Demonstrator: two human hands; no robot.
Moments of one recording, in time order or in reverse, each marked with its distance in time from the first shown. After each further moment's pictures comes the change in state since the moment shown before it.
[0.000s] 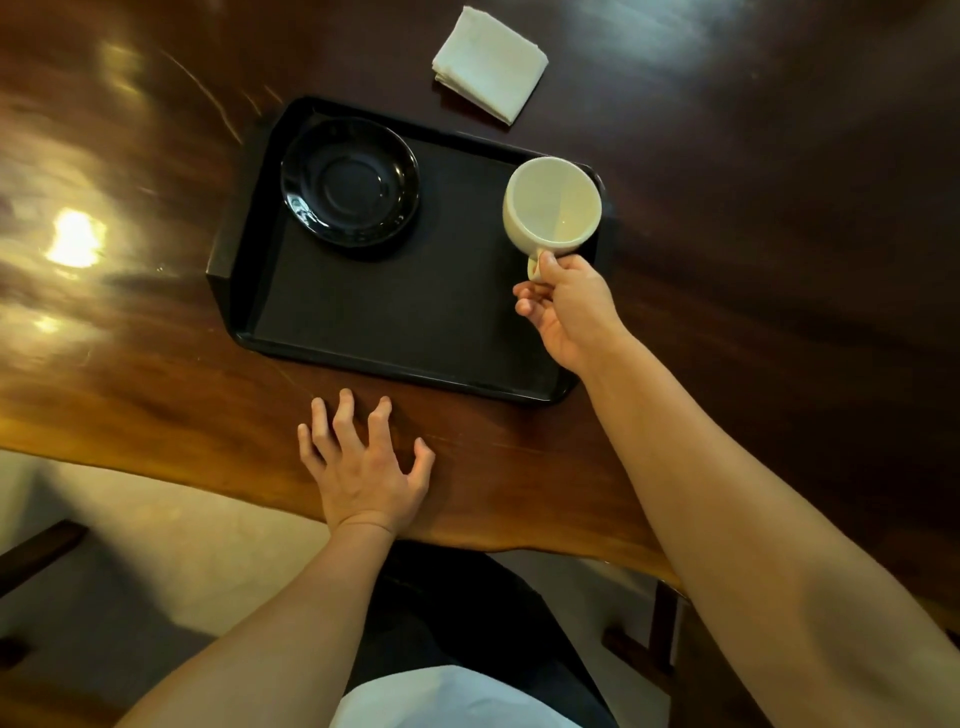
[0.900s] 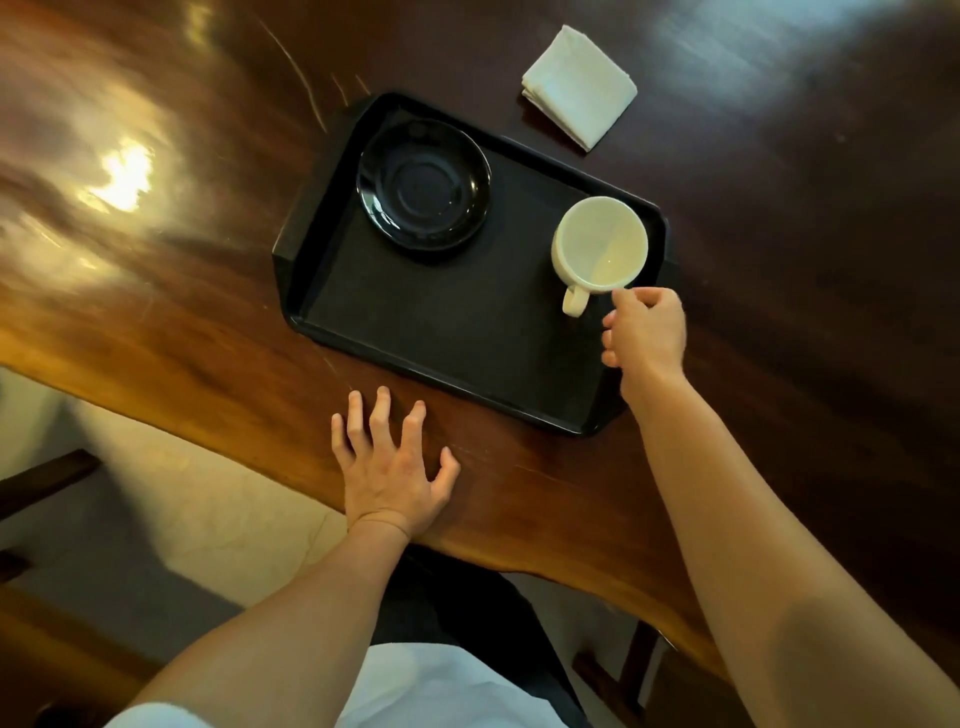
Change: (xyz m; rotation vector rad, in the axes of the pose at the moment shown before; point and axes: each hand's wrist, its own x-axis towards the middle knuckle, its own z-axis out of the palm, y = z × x) left_hand 0.004 0.001 -0.005 0.014 -0.080 -0.002; right_hand 0.009 -0.012 -0.001 -0.521 0.305 -0.140
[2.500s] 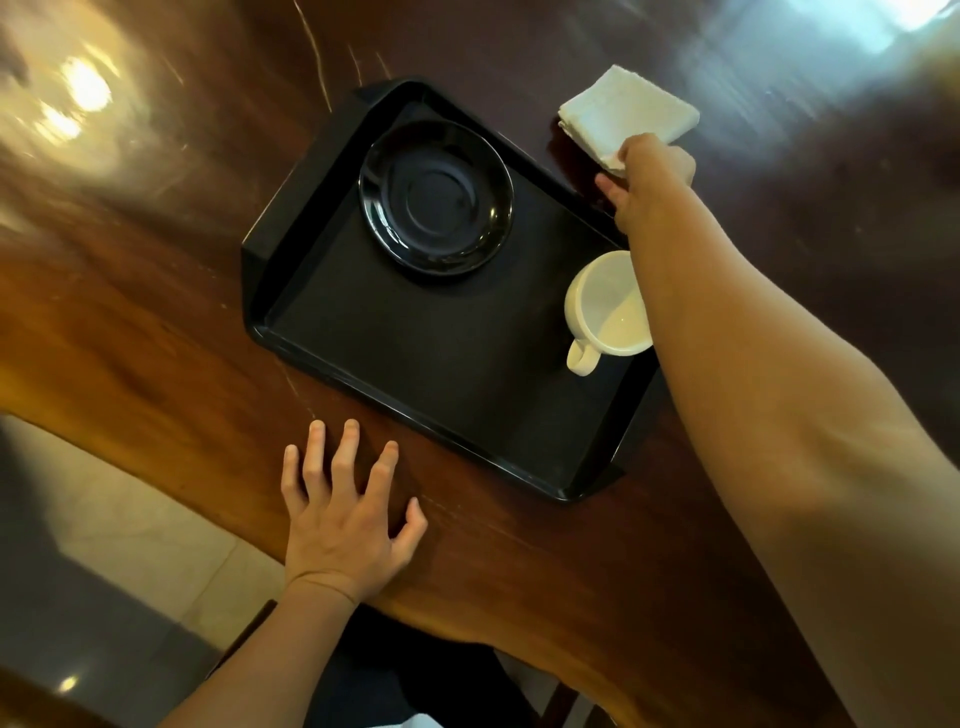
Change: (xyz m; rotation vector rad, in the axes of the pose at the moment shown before) left_hand 0.001 -0.003 0.001 -0.020 -0.013 0.036; right_hand 0.126 -0.152 0.107 0.179 0.019 0.018
